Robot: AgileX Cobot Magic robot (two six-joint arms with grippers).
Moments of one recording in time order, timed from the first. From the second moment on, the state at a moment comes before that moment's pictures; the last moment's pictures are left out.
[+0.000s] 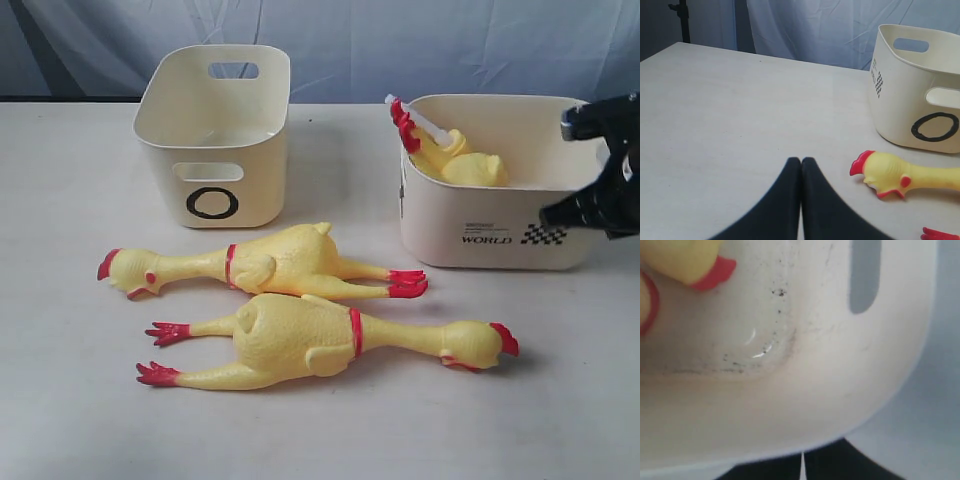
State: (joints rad) left arm 0.06 0.00 0.00 0.05 0.33 -0.17; right arm 0.16 1.65 -0.92 -0.51 0.62 0.40
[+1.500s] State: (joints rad) left arm 0.06 0.00 0.00 0.05 0.33 -0.17; right arm 0.74 2.05 -1.61 0.24 1.14 -0.85
